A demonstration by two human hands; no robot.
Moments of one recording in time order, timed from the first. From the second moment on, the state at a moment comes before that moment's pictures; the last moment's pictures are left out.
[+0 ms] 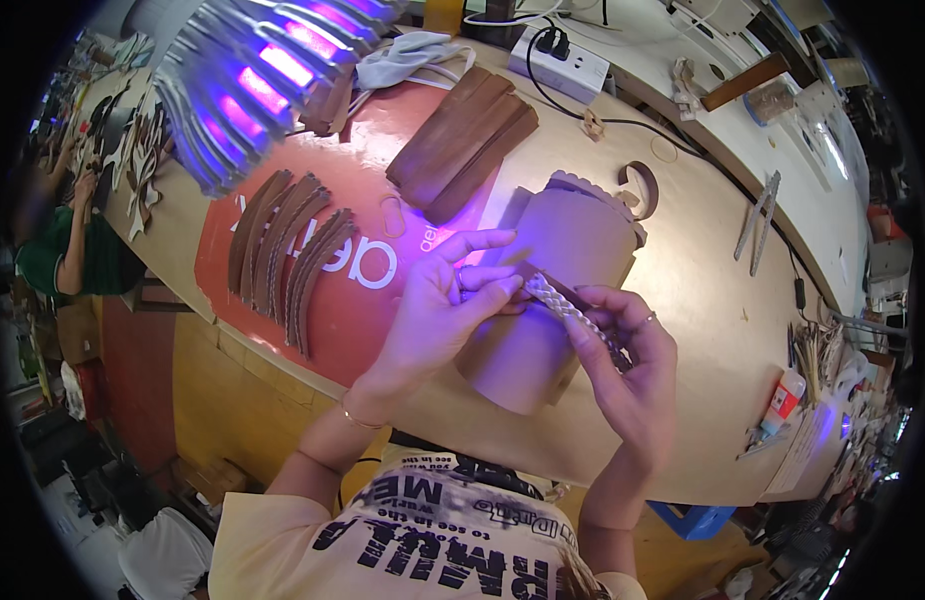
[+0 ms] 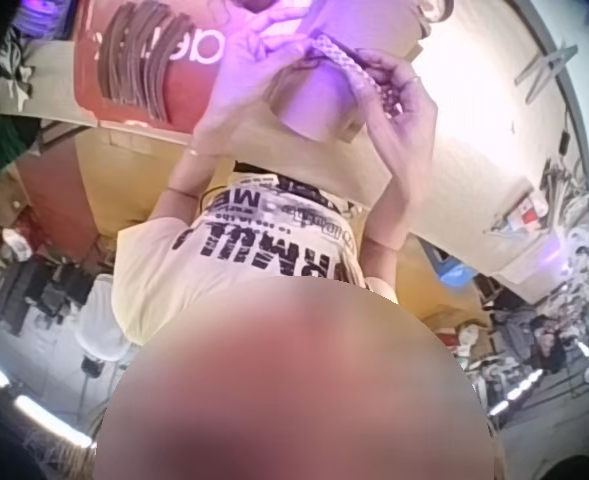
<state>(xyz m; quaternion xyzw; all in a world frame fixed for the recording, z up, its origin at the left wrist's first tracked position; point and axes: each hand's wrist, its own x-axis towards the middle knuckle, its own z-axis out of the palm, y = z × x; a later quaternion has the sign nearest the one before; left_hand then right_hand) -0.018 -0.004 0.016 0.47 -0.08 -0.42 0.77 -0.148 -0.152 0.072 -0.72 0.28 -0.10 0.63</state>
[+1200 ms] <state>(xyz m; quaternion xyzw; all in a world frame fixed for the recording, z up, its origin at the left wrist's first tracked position) -0.008 -0.004 0.003 0.49 -0.06 -0.38 0.78 -0.137 -0.190 0.072 -0.67 0.25 -0.06 0.70</state>
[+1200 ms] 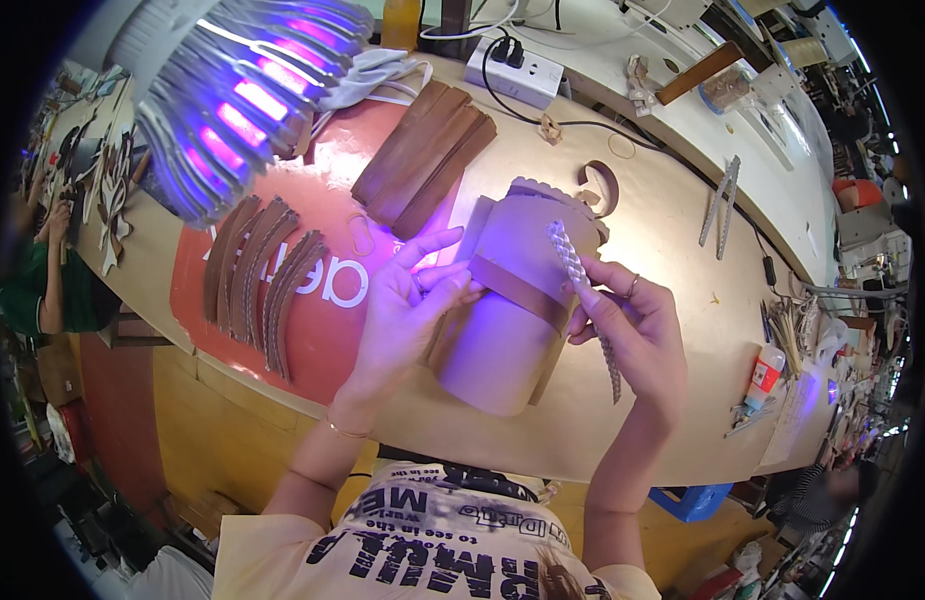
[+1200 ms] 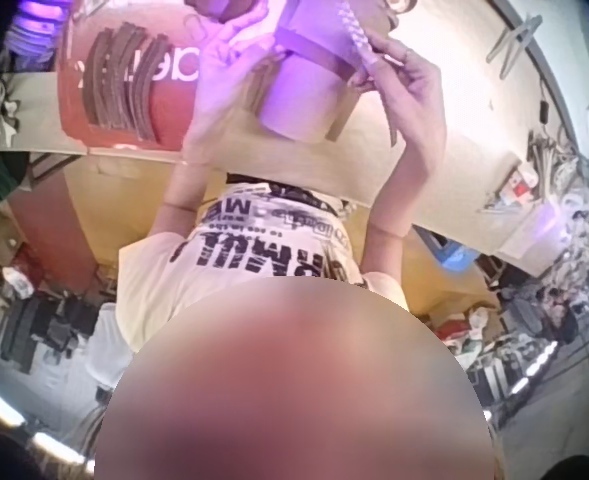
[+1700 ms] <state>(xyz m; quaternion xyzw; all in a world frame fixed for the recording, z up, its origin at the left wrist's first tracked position) -0.015 -0.011 -0.001 0.44 -0.05 -0.39 0.81 -0.097 -0.168 0.083 -0.69 0.22 0.02 0.69</state>
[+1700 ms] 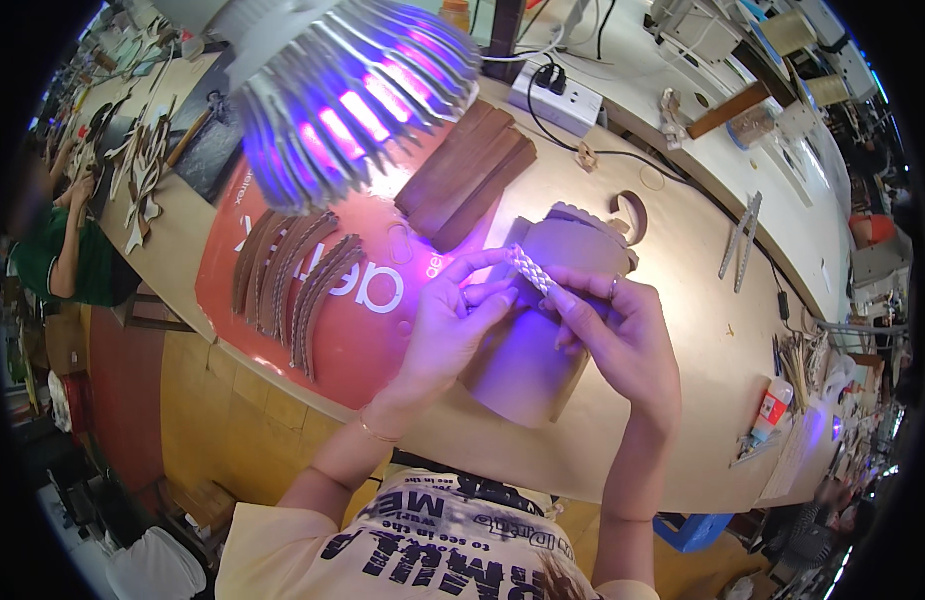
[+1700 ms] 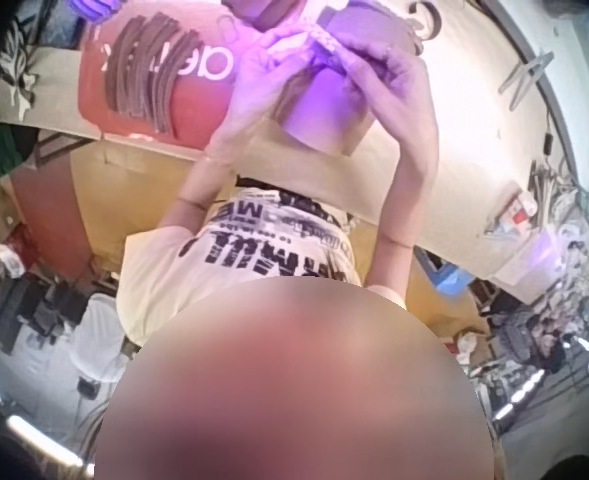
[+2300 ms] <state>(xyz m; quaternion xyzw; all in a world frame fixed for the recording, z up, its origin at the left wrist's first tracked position) -0.017 -0.011 -0.010 0.44 -0.05 -0.39 0.81 0.009 -0.154 0.093 -0.56 0.17 -0.03 0.81</state>
